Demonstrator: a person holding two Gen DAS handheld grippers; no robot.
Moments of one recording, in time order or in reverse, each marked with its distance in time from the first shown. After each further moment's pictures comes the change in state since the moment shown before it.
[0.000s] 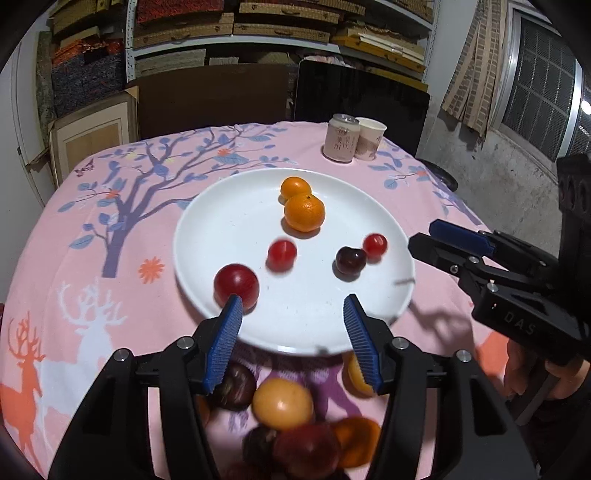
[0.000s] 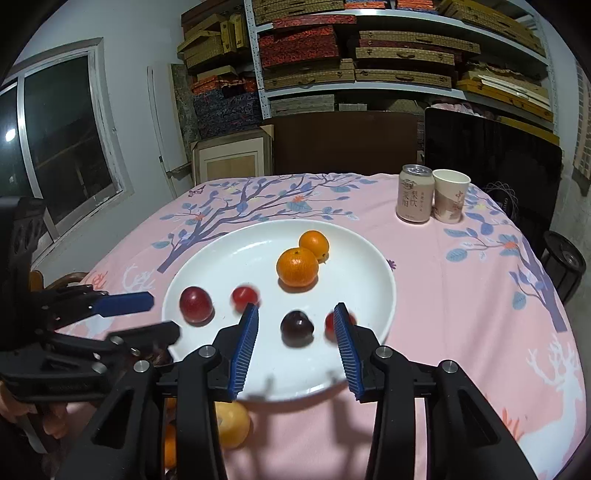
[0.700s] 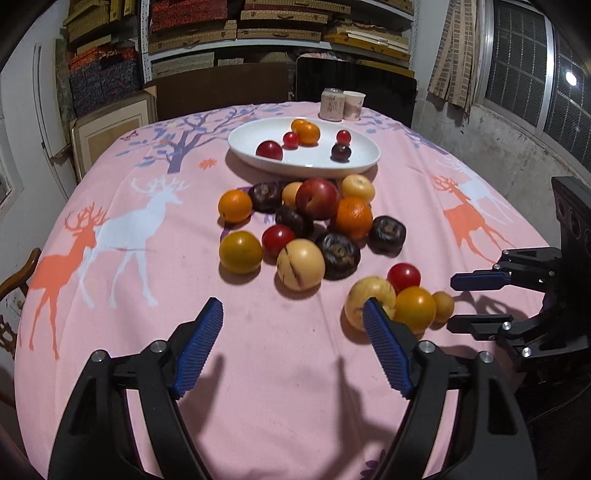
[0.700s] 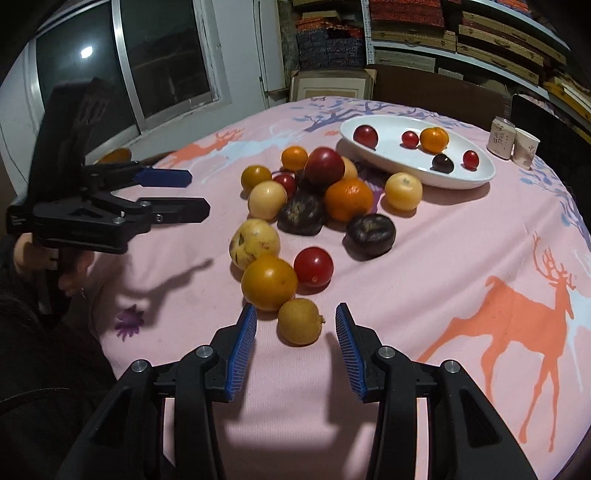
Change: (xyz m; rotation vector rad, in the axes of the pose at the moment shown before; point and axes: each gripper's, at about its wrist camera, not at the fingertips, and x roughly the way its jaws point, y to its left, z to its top) left arm -0.115 0.008 -0.174 0.052 0.006 0.047; right arm -0.096 0.099 -0.161 -0.248 0.238 0.234
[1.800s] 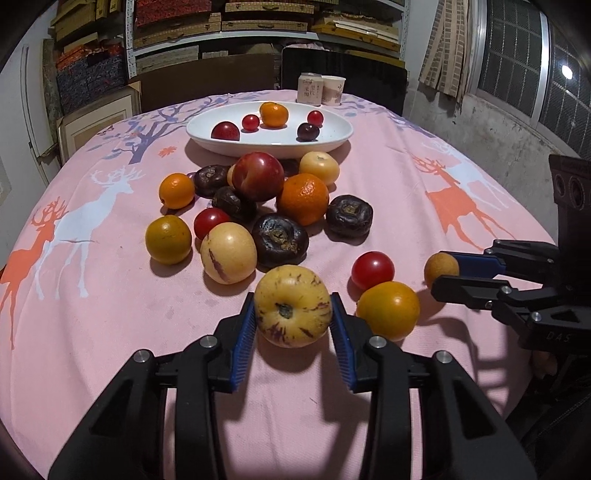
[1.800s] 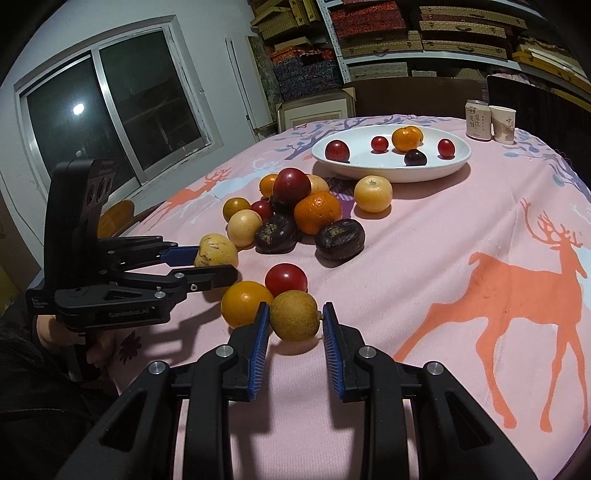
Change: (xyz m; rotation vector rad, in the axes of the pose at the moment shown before) left arm 0.032 -0.047 -0.002 0.013 0.009 -0.032; right arm -0.011 -0.039 -0.019 0.158 -0.158 0.075
